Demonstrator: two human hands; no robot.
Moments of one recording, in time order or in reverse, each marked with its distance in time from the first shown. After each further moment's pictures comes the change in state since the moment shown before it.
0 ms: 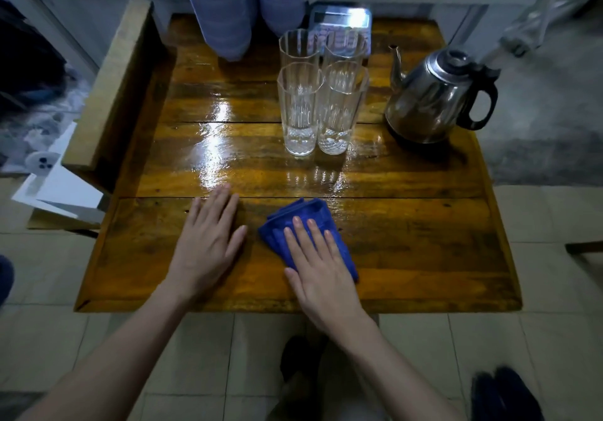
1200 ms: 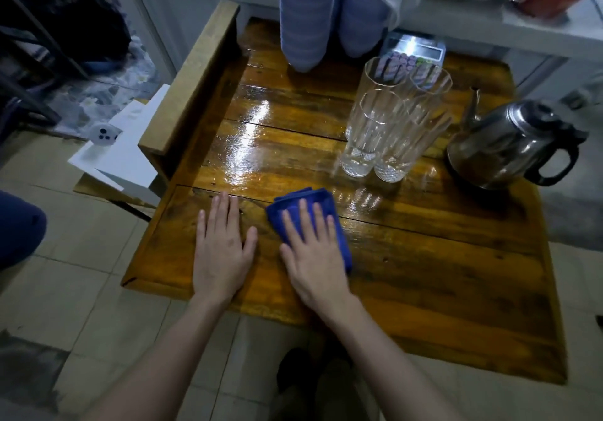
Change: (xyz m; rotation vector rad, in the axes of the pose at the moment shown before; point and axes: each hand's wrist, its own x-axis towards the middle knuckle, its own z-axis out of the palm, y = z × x) left_hand -0.024 -0.021 0.009 -0.141 0.100 -0.493; right_hand 0.079 -0.056 0.005 0.012 -0.053 -0.069
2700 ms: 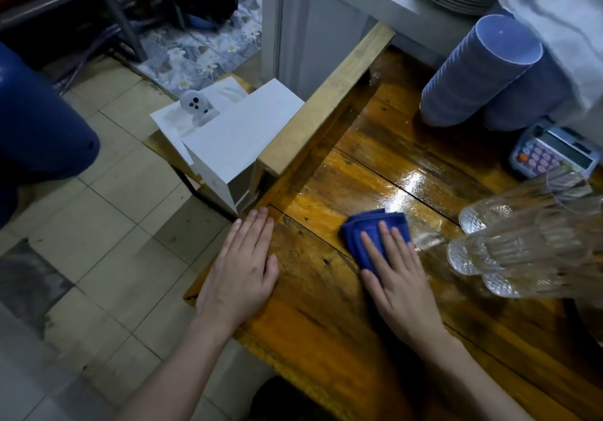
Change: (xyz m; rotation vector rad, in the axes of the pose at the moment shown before) left_hand 0.017 -0.085 -0.023 -0.102 0.041 -0.036; right_hand 0.097 0.023 -0.023 -0.075 -0.185 -0.293
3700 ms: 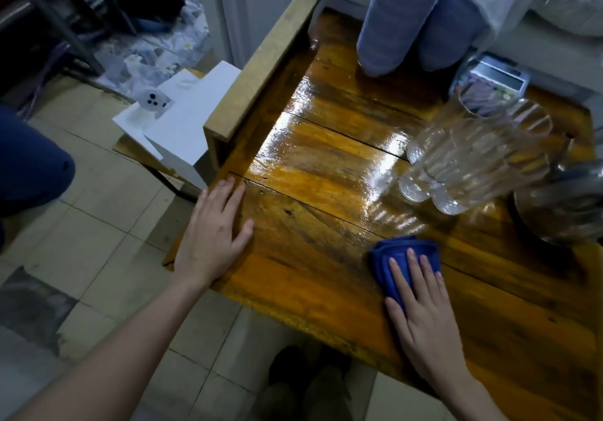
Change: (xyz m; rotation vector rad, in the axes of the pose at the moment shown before) left_hand -0.003 0.004 -0.008 0.033 -0.038 0.052; right_hand -0.165 0.025 0.032 0.005 0.083 0.279
